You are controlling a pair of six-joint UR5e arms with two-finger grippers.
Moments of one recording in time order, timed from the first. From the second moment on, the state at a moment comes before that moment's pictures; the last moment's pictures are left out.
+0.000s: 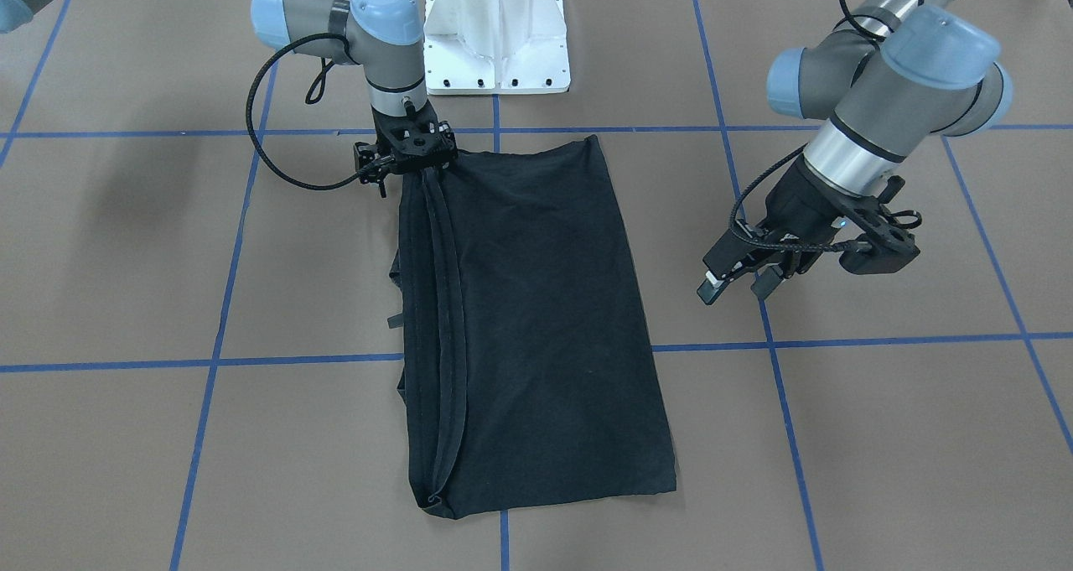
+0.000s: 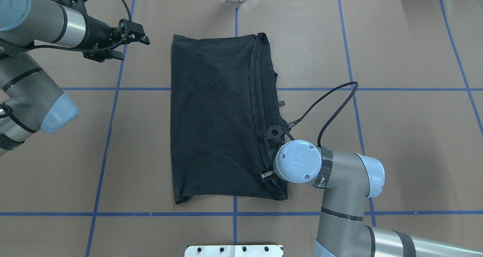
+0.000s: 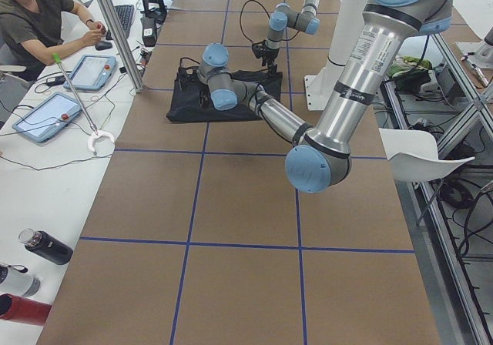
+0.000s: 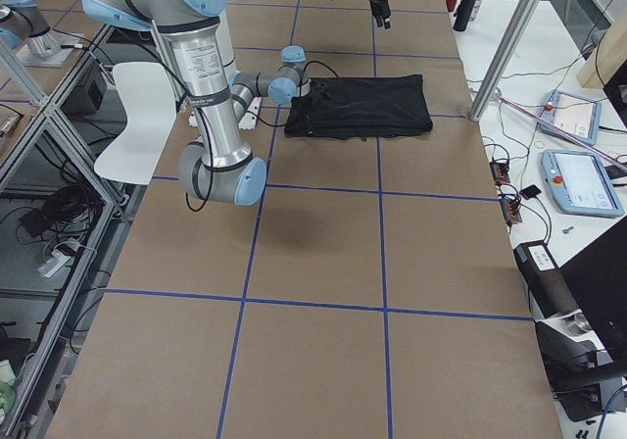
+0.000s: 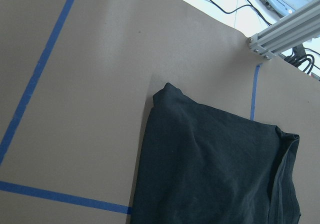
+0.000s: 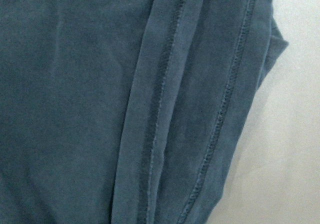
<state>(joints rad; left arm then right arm) -0.93 -2.00 -1.68 -2.20 -2.05 -1.45 0.31 -1.10 1.82 -1.57 1.63 0.96</state>
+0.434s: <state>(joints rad) -0.93 -2.00 -1.68 -2.20 -2.05 -1.45 0.34 -1.11 1.82 -1.57 1.64 0.95</state>
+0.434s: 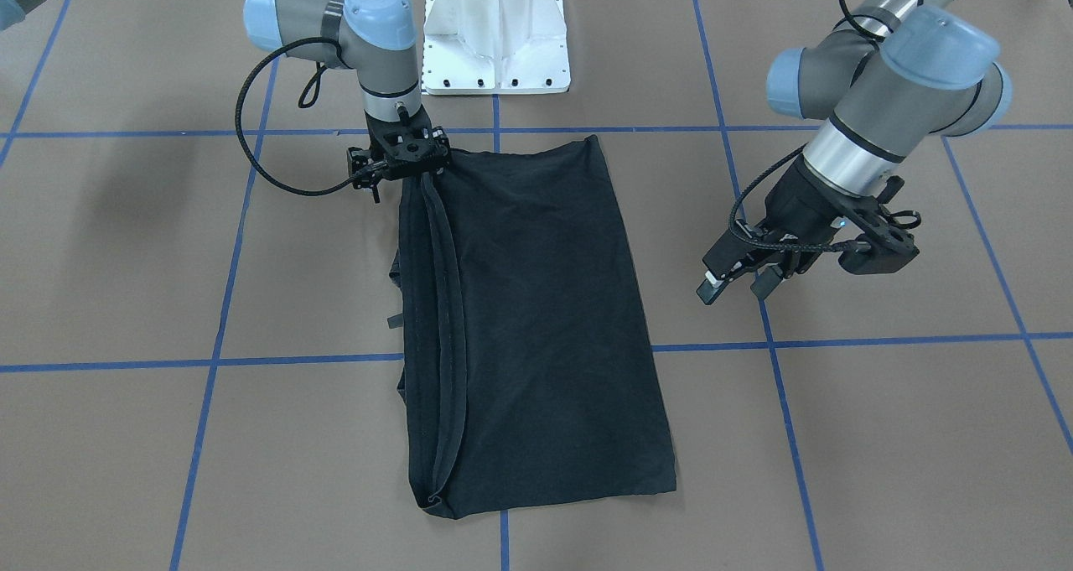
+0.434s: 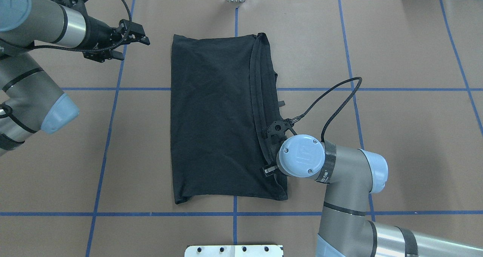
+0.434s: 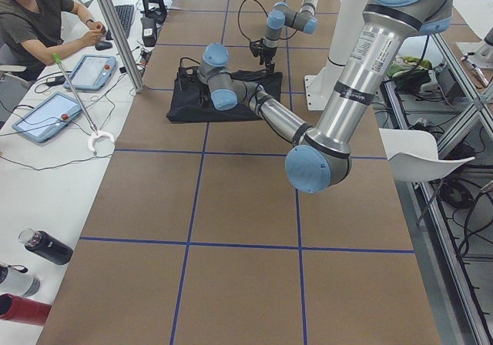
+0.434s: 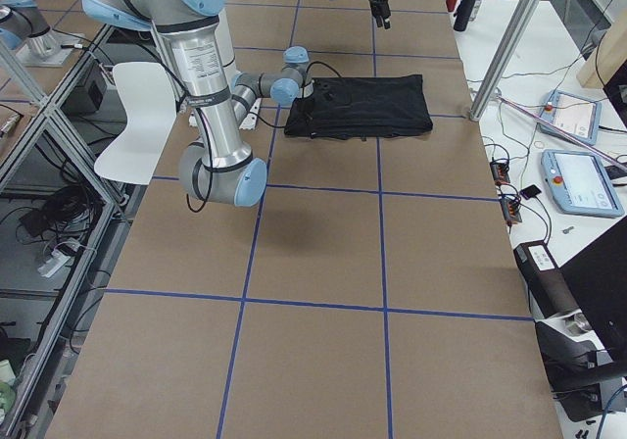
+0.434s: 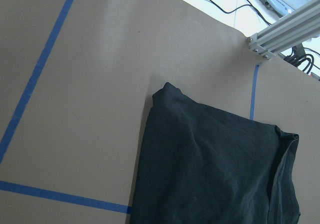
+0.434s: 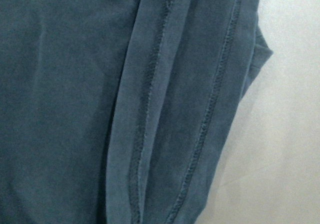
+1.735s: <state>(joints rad) -0.93 -1.99 -1.68 -2.20 -2.05 -1.45 0.37 -1.09 1.78 -1.56 1.65 0.93</state>
